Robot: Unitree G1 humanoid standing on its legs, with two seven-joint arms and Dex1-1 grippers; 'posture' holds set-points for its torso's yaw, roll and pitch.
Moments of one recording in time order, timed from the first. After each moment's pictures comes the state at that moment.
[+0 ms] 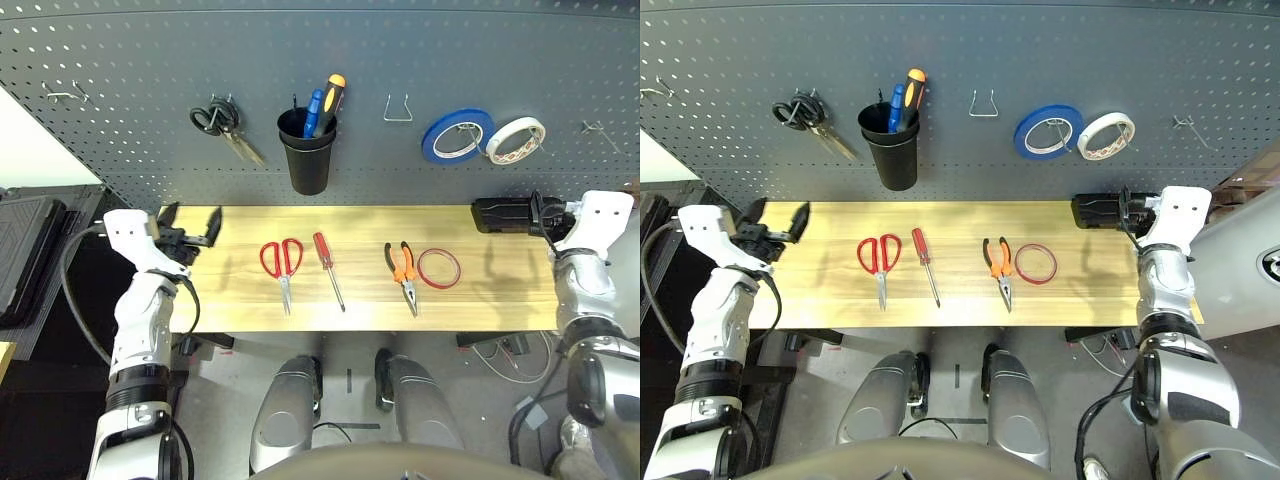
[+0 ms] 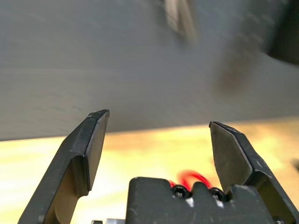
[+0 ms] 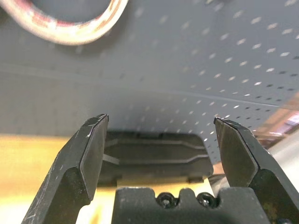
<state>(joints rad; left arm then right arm) -0.08 0.38 0.18 0.19 -0.29 -0.05 -0.59 -0.52 -0.56 -0.28 1.14 0.12 -0.48 0.30</state>
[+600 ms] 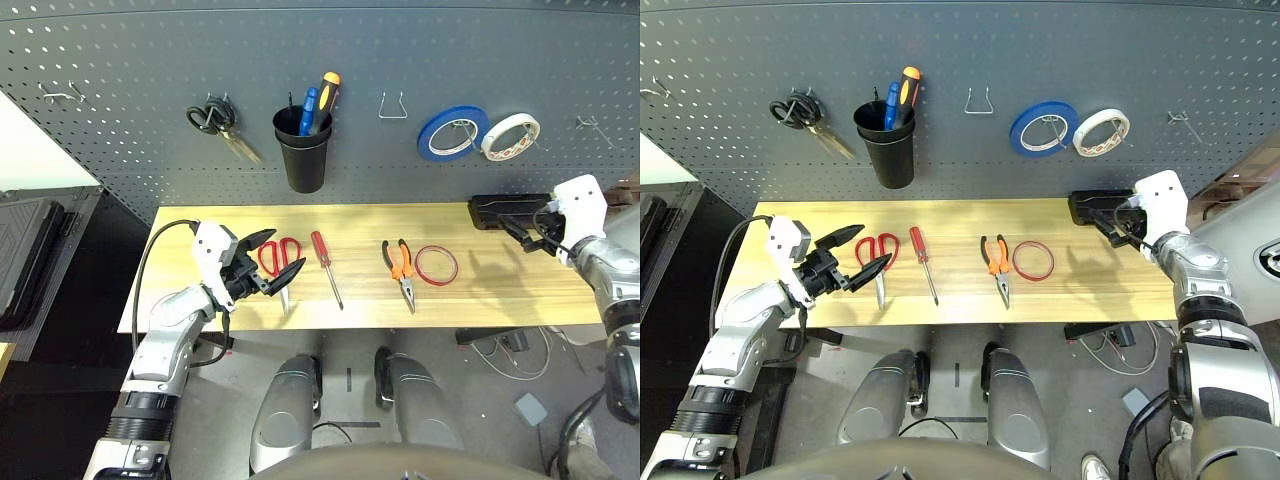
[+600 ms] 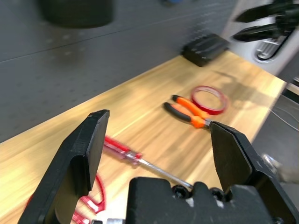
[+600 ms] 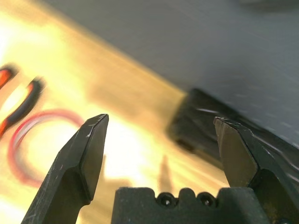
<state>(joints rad) -0.04 0.45 -0.03 -0.04 -0.28 0.02 -0.83 -0.60 -0.65 -0.06 1.07 0.00 -0.24 0.80</state>
